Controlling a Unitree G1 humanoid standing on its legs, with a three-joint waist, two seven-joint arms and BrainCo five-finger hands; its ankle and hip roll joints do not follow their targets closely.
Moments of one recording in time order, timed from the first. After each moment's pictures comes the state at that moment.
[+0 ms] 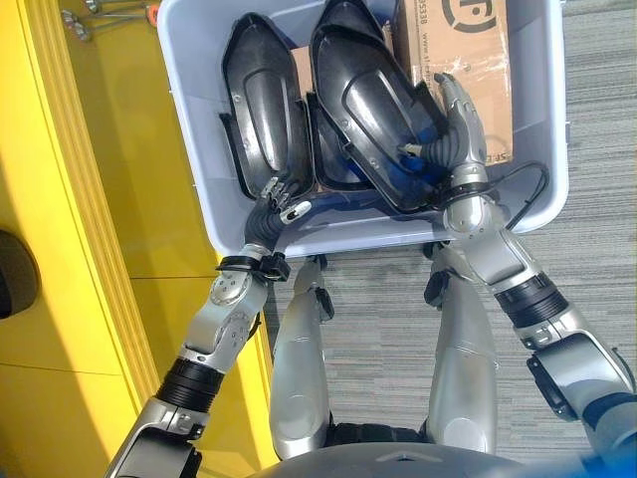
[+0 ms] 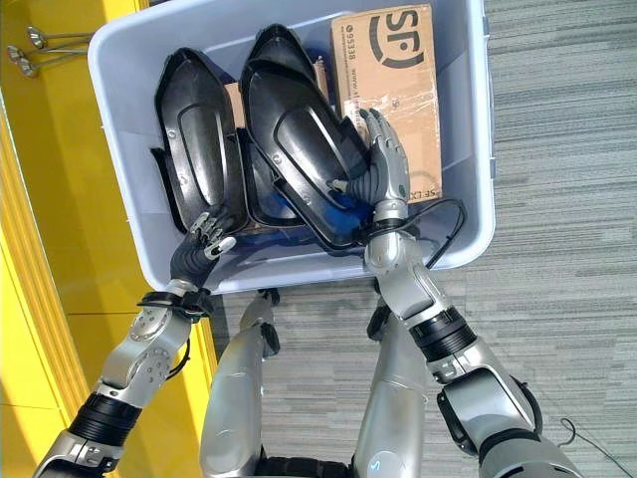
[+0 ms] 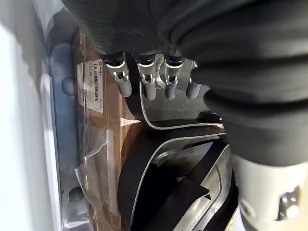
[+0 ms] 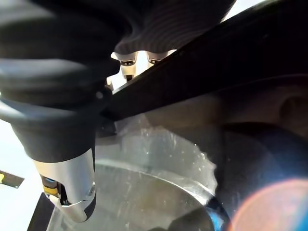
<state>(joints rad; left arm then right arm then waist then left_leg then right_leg) -0.21 0.39 -0.20 -0.03 -0.68 0.01 0.14 -0.70 -0.40 0.40 0.15 -0.30 0.29 -0.45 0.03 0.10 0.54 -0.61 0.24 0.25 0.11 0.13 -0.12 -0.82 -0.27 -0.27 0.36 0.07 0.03</state>
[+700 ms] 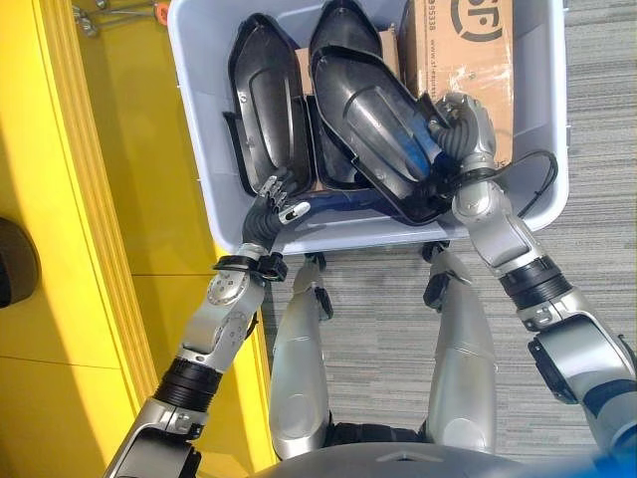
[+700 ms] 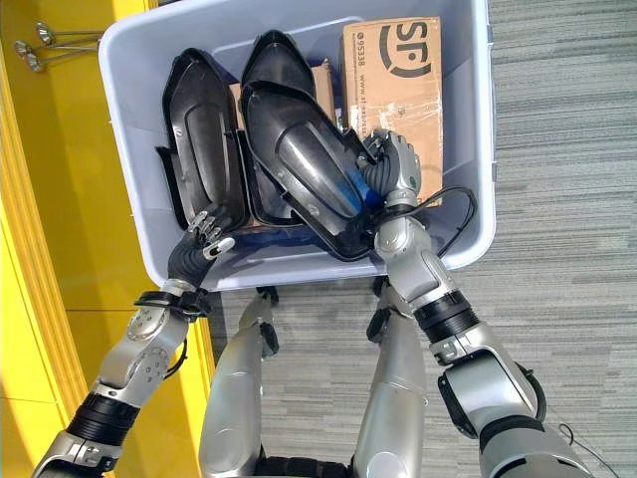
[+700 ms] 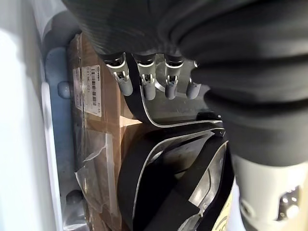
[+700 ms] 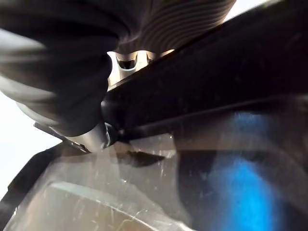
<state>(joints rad) -0.20 0.40 -0.19 -0.02 -0.64 0.01 0.11 -0.78 -0.42 0.39 0.27 -0.26 0.31 -0.40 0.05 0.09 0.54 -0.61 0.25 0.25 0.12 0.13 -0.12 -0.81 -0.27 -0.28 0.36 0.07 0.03</state>
